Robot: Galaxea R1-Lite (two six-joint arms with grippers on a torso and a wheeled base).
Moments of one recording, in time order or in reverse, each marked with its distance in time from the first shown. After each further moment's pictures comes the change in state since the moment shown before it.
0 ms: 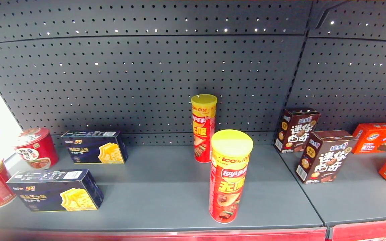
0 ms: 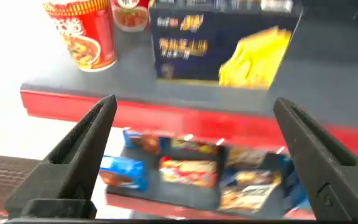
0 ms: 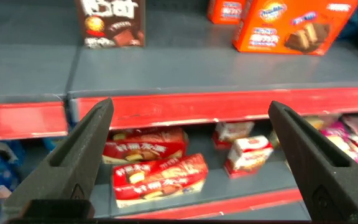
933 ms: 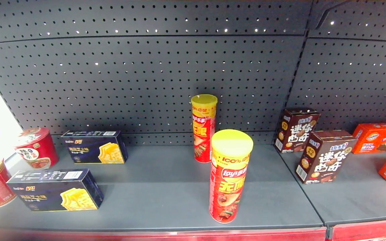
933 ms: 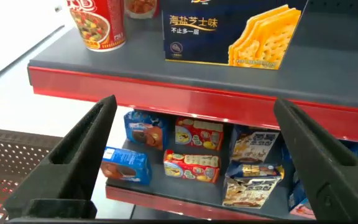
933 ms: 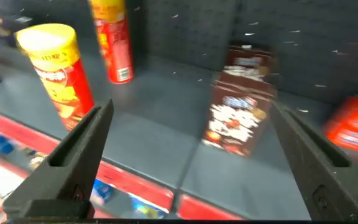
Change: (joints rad) left arm -0.002 -0.196 0.007 0.159 0.021 -0.056; right arm 0.419 0.681 -0.718 0.113 0.208 0.033
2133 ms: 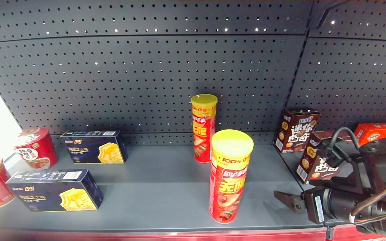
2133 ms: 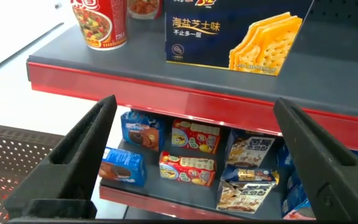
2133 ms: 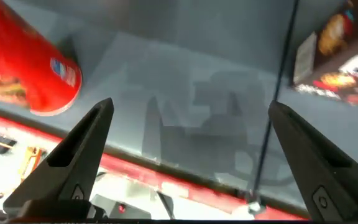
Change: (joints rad) left arm 0.004 -0.013 0.001 -0.001 0.006 -0.033; right arm 0.497 0.606 0.113 -0.228 -0.530 0.292
